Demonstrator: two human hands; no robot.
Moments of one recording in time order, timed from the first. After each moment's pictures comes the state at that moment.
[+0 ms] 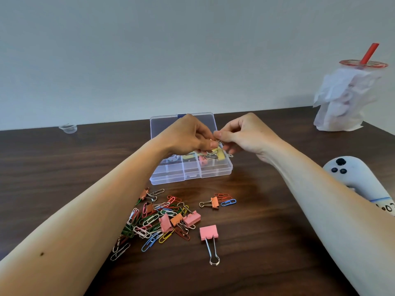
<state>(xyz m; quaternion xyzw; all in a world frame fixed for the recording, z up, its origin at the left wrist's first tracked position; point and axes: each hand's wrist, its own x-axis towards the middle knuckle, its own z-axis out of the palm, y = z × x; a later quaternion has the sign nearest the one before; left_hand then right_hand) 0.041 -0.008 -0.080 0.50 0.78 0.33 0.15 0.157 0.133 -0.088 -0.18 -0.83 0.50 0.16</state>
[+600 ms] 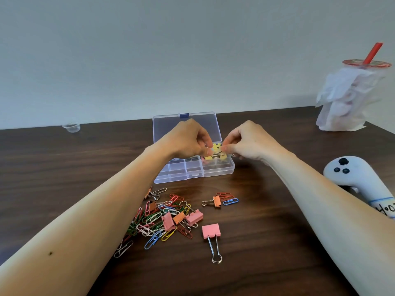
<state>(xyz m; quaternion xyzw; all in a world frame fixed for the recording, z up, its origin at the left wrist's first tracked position) 0.037 -0.008 -0.092 0.49 0.83 0.25 0.10 0.157 0.137 -0.101 -0.21 -0.91 0.32 0.14</state>
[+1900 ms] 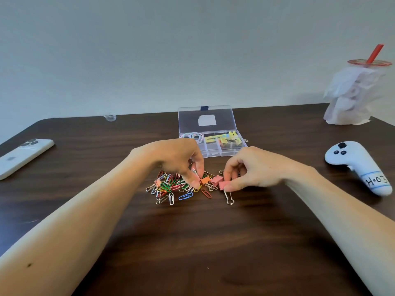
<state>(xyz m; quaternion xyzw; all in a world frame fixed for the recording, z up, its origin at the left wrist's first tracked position) 0.087 -0.119 -0.077 0.54 0.81 0.07 0.21 0.233 0.050 -0.095 -0.01 -0.96 0.27 -0.05</state>
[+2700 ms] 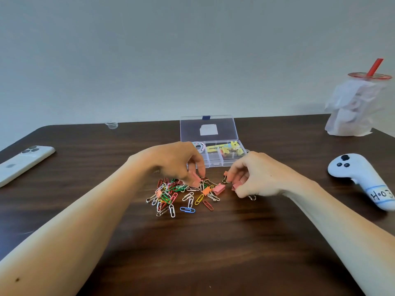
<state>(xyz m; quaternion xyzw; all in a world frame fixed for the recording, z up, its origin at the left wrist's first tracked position) 0.079 -0.123 -0.070 0.52 0.82 0.11 0.21 0.234 0.044 -0.089 -0.12 -0.95 0.28 -0.01</state>
